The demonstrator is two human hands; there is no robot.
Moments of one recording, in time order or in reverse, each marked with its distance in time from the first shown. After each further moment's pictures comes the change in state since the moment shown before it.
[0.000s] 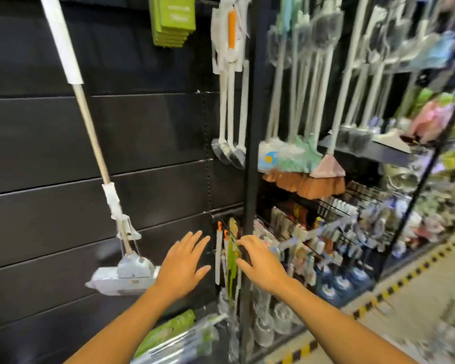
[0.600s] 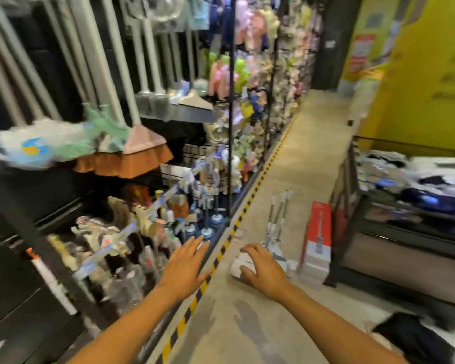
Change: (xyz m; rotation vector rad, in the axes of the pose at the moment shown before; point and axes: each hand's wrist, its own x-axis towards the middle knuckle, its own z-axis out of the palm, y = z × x) left_hand 0.074 0.398 0.105 -0.214 -0.275 0.655; right_hand -0.353 0.198 -0.132 -0.115 0.218 0.758
